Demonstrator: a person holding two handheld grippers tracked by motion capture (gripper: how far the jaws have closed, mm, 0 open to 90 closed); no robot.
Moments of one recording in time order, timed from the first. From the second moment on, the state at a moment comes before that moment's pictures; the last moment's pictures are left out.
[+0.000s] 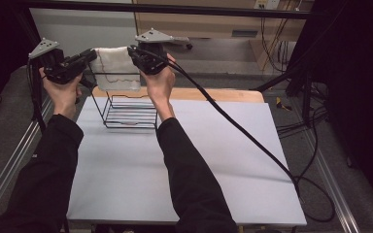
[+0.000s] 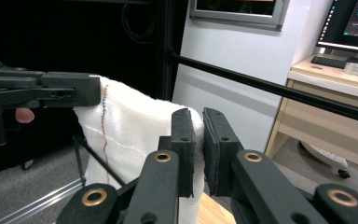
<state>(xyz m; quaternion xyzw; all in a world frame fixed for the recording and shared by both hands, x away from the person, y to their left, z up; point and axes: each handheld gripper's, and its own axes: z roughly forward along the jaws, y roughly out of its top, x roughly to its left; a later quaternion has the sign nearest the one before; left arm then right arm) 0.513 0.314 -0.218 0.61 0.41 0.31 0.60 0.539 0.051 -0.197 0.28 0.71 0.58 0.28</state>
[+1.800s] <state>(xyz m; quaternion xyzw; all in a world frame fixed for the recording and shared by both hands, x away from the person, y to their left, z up) 0.458 0.327 -0.227 0.66 0.42 0.29 0.56 0.492 0.049 -0.237 0.23 0.75 0.56 0.27</state>
